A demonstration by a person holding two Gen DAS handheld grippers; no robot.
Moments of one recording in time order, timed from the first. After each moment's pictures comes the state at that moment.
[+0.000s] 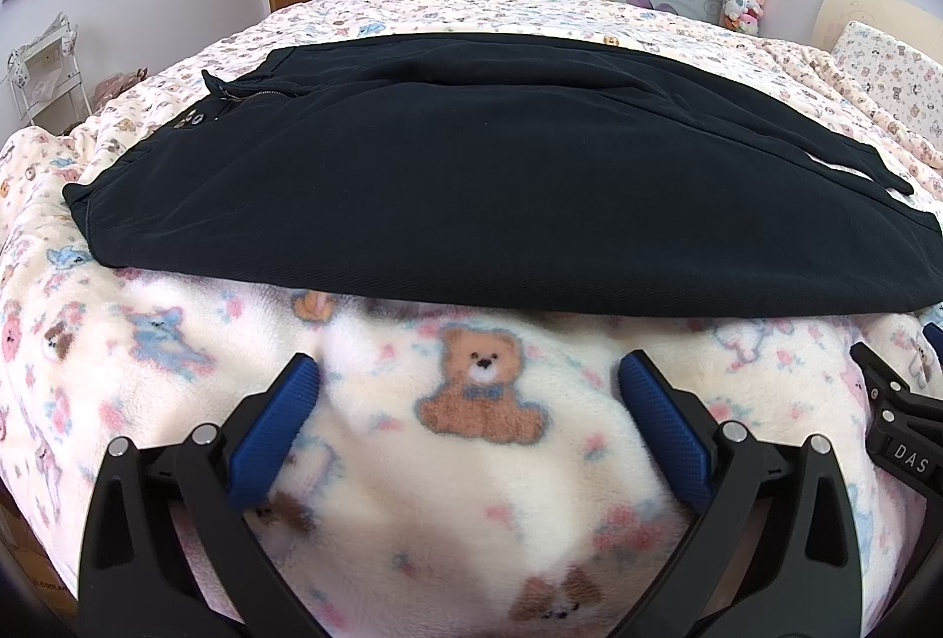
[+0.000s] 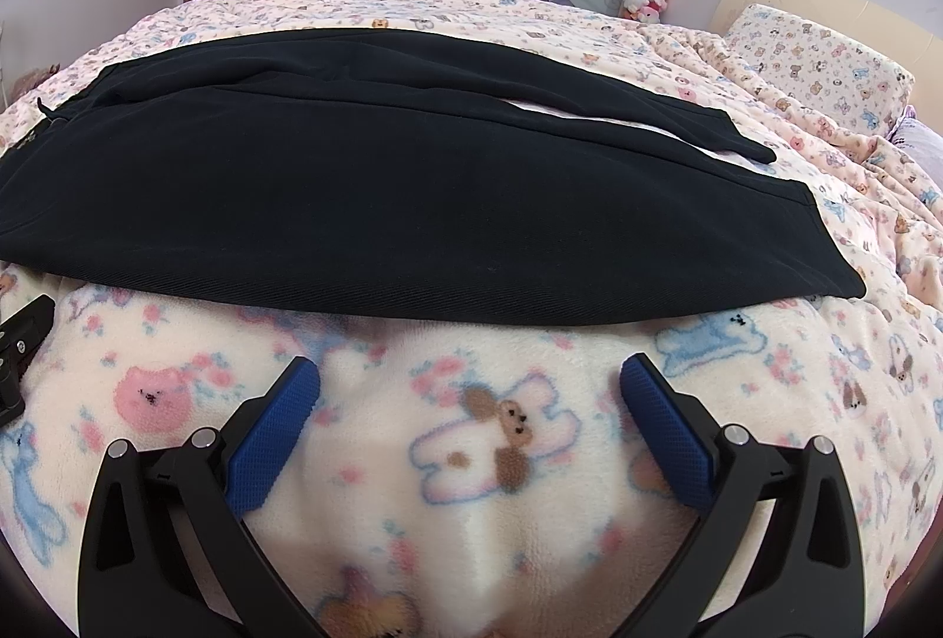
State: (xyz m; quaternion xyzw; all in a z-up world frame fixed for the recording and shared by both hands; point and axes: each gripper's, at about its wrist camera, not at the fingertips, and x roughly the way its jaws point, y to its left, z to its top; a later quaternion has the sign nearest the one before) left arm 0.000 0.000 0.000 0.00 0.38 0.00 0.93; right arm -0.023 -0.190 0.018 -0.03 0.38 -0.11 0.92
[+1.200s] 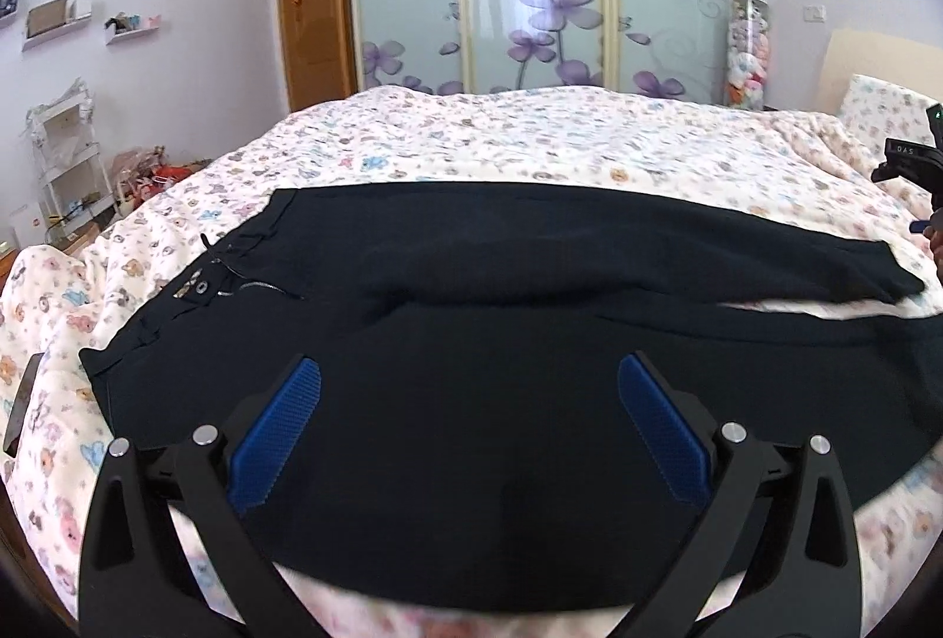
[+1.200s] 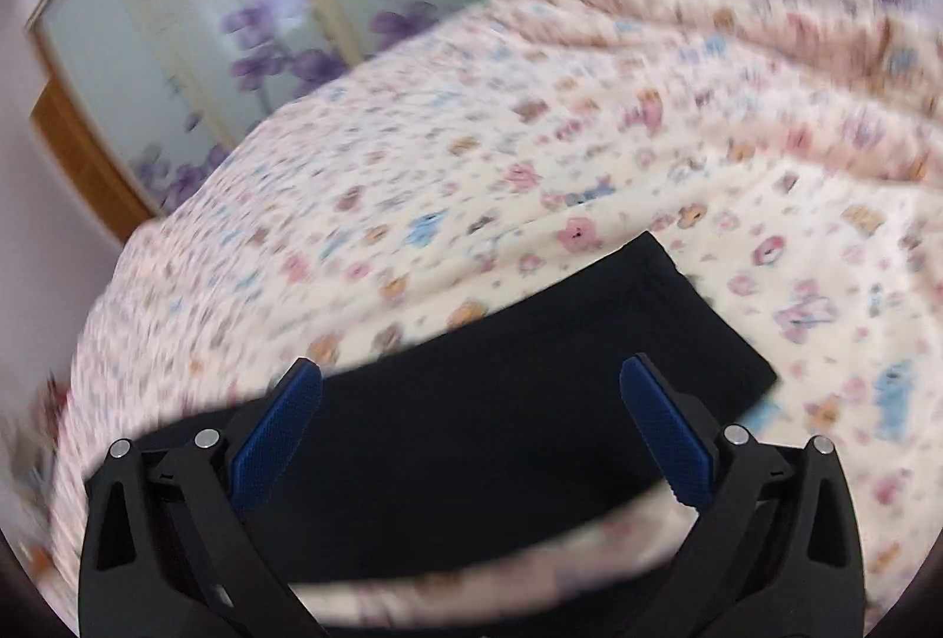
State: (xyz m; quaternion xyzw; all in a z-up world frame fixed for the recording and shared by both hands) left arm 0.067 -0.020 0.084 0.02 0.27 0.03 0.96; right arm 0.225 -0.495 0.117 0.29 0.35 -0.17 0.88
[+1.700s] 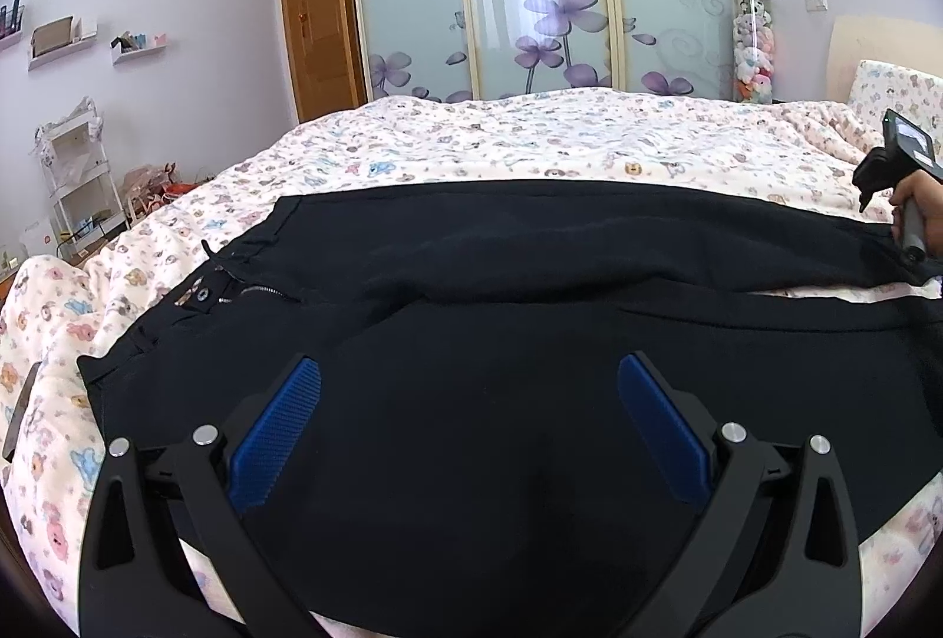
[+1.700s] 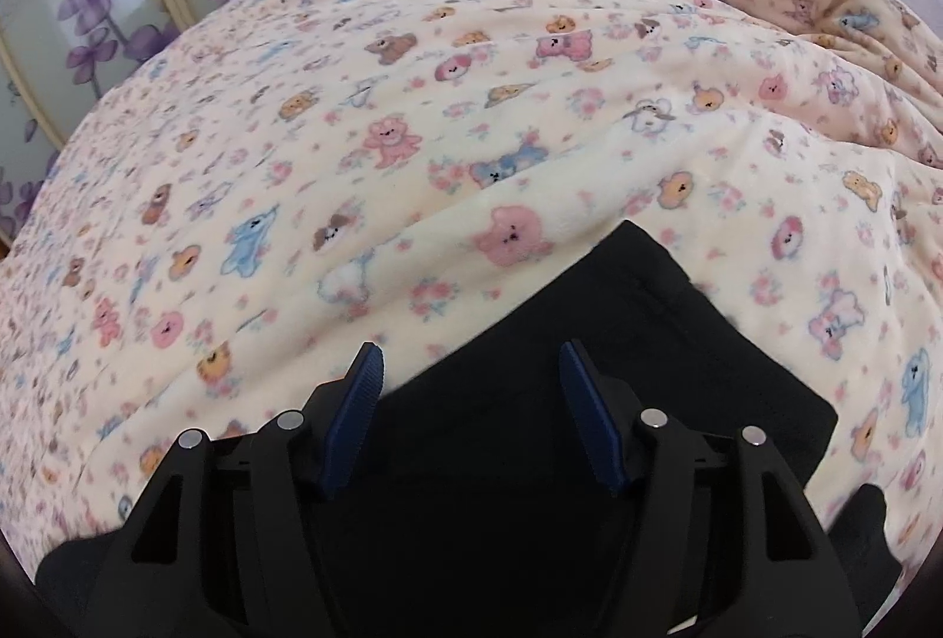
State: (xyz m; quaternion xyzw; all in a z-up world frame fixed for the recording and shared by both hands) left arm 0.075 -0.023 0.064 0.04 0.26 0.04 0.96; right arm 0.313 -0.507 0.054 0.26 0.42 -0.34 0.80
